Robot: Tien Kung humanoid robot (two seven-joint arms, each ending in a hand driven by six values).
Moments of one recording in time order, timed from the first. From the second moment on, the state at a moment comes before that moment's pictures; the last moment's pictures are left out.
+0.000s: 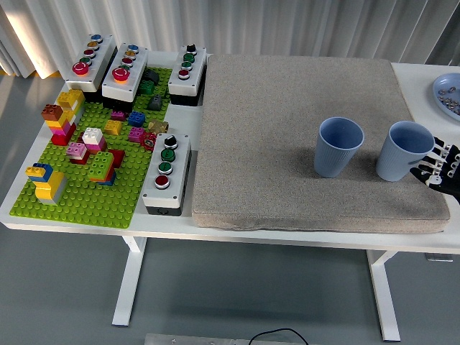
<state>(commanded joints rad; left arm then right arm) -0.08 0.11 -0.60 -0.18 0.50 0.10 0.19 0.18 -0.38 1.45 1.20 -0.97 0.23 -0.06</state>
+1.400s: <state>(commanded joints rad) -0.08 0.11 -0.58 -0.18 0.49 0.09 0.19 0.23 -0.35 1.44 1.15 -0.97 0.22 -0.06</state>
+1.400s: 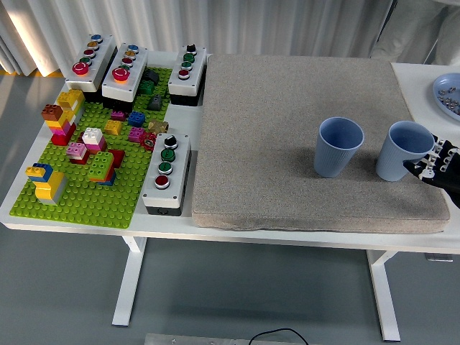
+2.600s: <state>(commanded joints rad) -0.09 0.11 -0.56 -0.18 0.47 0.09 0.18 0.27 -0.33 1.40 1.12 -0.97 0.21 -0.06</state>
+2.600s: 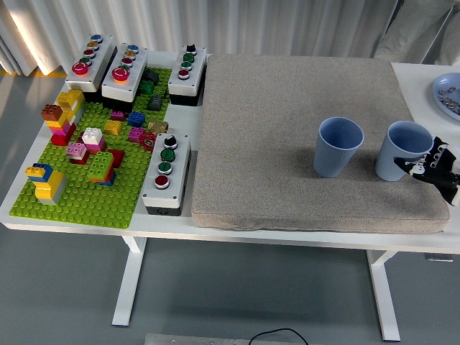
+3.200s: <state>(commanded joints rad) -0.09 0.11 -0.56 -0.18 0.47 0.09 0.18 0.27 -0.32 1.40 1.12 -0.96 0.21 -0.06</state>
